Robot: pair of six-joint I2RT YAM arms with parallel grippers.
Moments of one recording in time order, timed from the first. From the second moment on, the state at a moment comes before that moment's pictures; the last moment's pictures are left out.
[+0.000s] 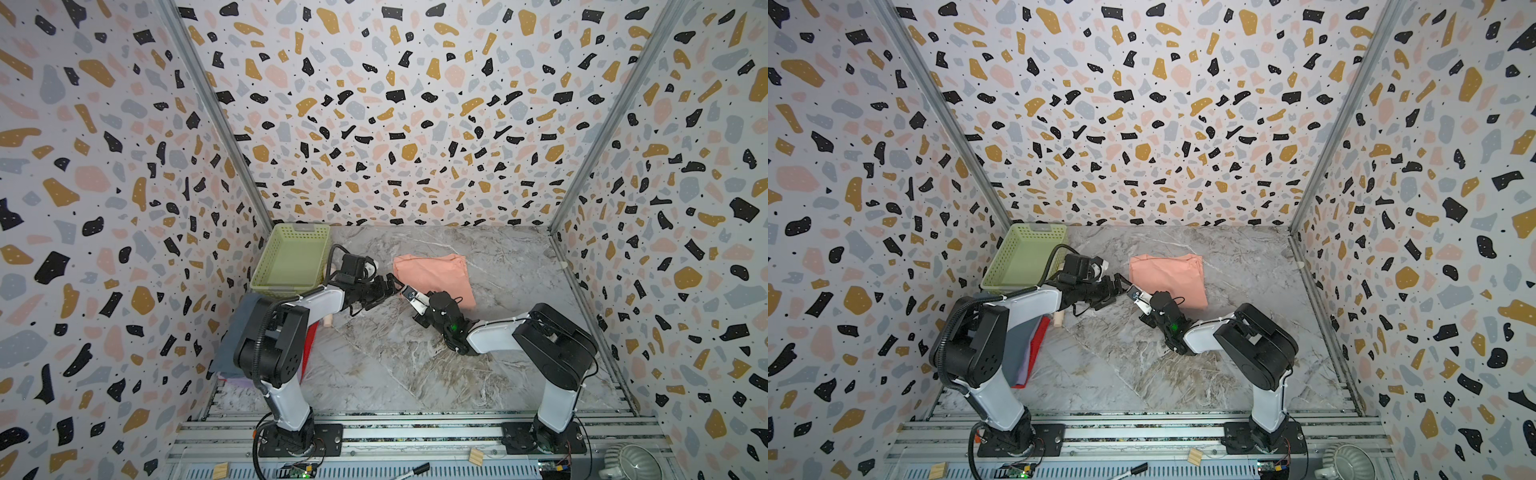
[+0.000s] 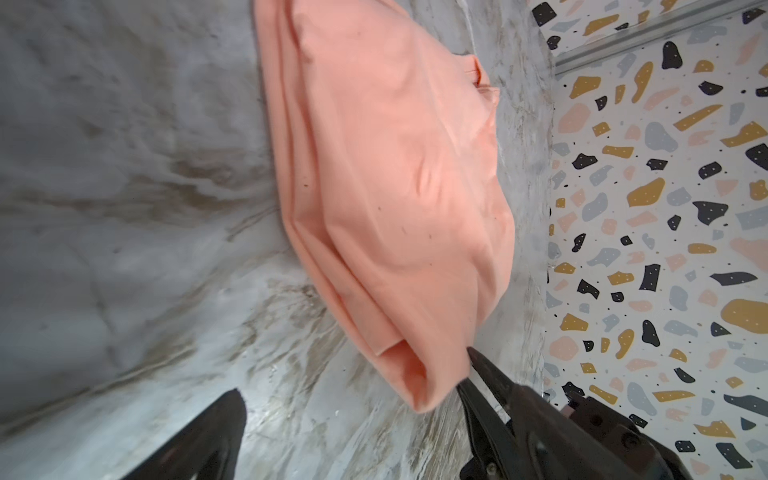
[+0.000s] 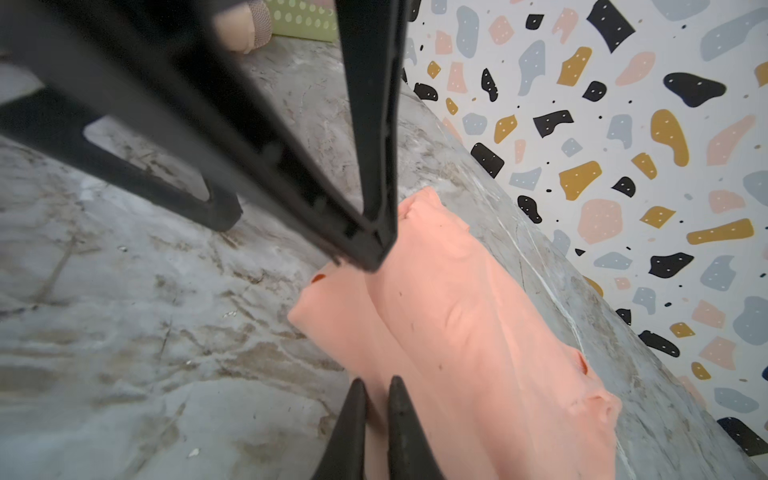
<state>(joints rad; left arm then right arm) -0.32 1.77 1.02 -0.07 0.59 -0.68 0.82 1.84 0.79 0.64 0.23 -0.40</state>
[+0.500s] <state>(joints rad) -0.32 1.90 1.00 0.18 0.73 -0.95 0.82 1.67 0.70 0.63 0.22 -0.33</state>
